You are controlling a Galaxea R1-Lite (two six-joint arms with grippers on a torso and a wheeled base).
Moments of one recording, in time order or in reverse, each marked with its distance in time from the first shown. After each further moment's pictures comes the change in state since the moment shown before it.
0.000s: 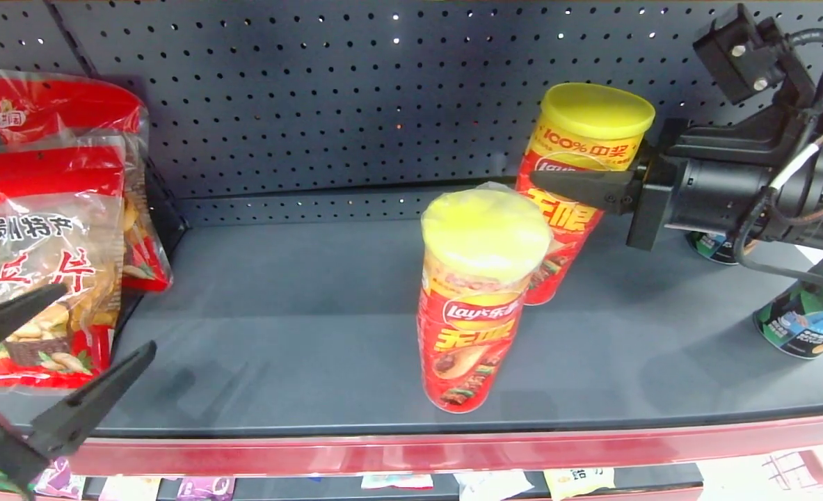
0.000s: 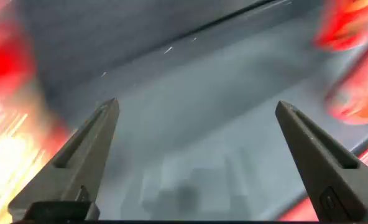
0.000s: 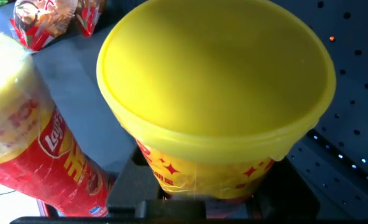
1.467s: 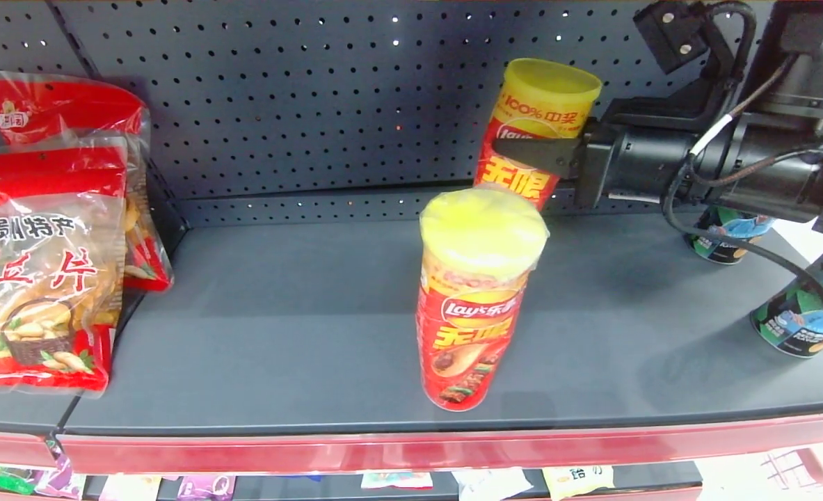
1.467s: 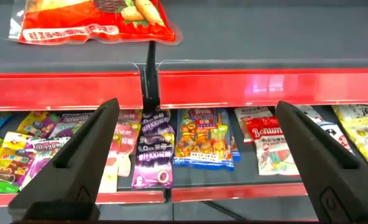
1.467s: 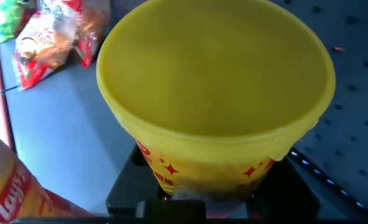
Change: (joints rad) left arm 0.044 -0.872 0.162 0.780 0.329 -0.176; right arm 0.008 0.153 -0.160 -0.060 0.057 0.087
